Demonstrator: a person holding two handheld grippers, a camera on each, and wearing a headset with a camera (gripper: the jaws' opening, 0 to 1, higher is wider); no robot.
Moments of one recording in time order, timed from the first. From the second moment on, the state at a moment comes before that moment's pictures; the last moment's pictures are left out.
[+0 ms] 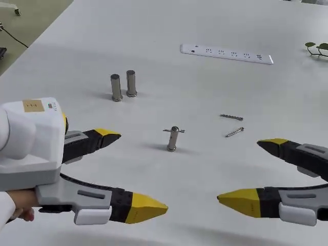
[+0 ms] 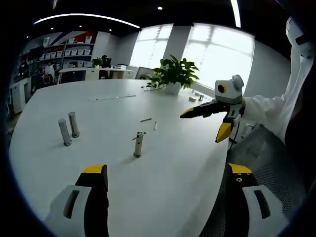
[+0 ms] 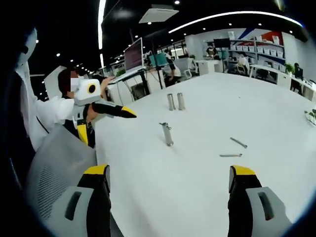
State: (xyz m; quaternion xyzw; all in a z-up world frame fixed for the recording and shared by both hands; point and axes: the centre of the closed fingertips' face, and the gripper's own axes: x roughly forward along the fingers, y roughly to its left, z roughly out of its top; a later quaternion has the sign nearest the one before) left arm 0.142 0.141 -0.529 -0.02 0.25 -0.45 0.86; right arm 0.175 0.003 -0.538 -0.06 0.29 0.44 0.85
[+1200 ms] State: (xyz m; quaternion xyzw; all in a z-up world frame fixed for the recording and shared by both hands) left arm 0.299 0.234 -0.501 0.07 0.15 -0.32 0.93; right arm 0.164 -0.019 -0.533 -0.02 0.30 0.39 0.87
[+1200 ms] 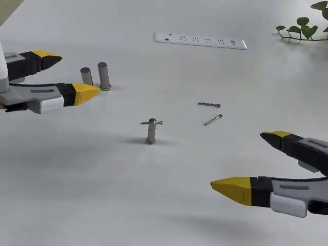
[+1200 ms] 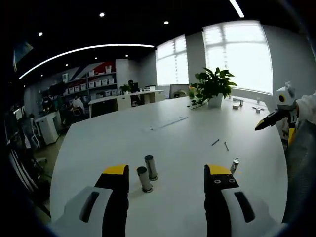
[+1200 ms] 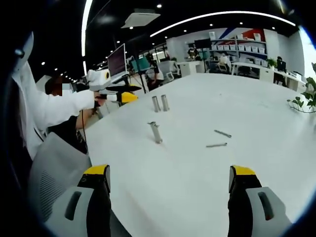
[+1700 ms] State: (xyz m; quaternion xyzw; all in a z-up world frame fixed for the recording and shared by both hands) left arm 0.346 0.255 -0.547 0.10 0.20 -0.30 0.93; right arm 0.165 -0.023 -0.536 -0.01 0.31 0.37 0.88
